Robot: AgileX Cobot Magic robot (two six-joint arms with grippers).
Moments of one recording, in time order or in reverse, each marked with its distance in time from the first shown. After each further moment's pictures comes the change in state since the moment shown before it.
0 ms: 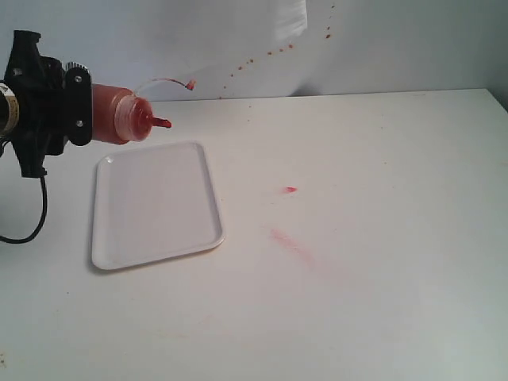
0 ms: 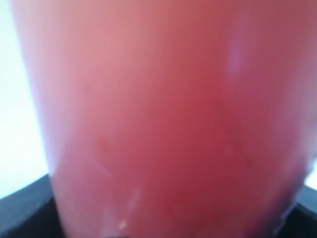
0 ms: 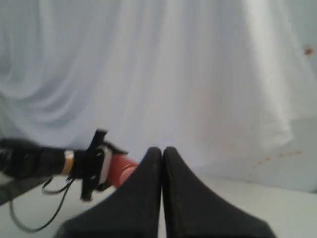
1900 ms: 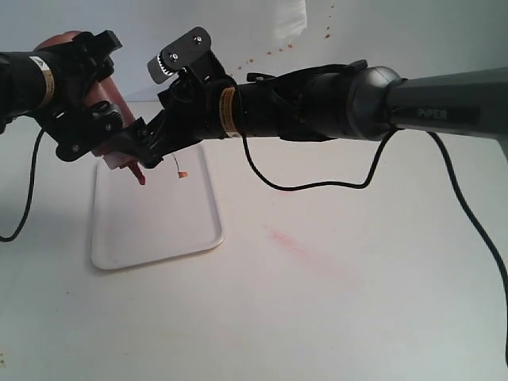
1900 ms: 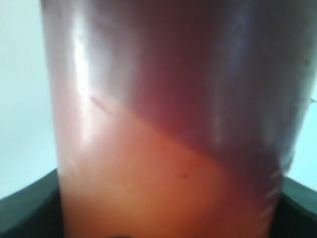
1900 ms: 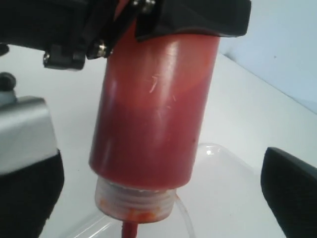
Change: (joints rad) left arm -0.117 0.049 -0.107 -0.011 0.140 0.918; right arm 0.588 1.520 -1.081 -0.020 0.152 -0.395
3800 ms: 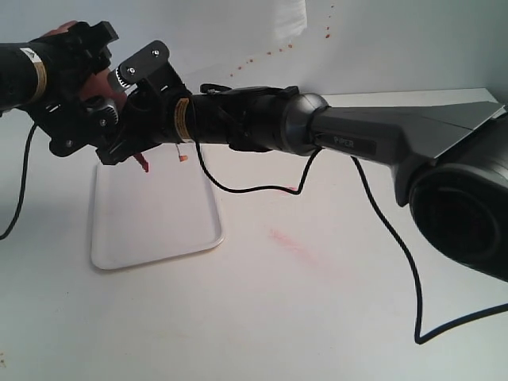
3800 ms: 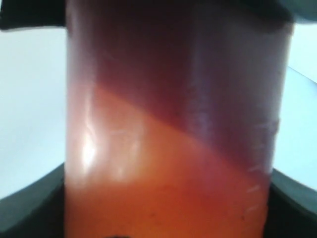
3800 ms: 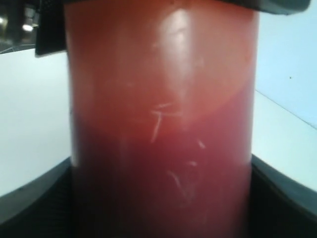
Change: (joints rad) left arm 0.003 -0.036 0.006 0.010 -0.027 0.014; right arm 0.054 0.245 -0.328 -0.011 0.050 0.042
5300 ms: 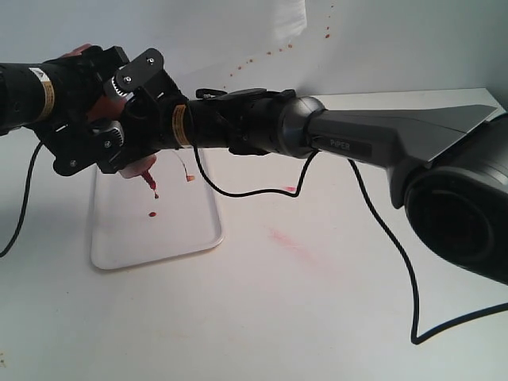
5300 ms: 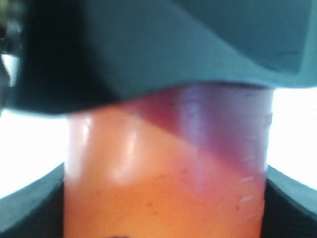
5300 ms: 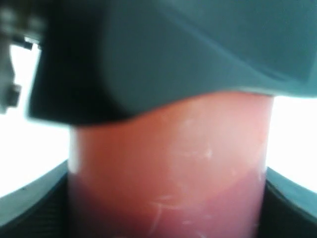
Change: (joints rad) left arm -0.004 0.000 0.045 -0.025 -0.040 0.053; right arm 0.006 0.013 -0.008 -0.081 -0.025 0.041
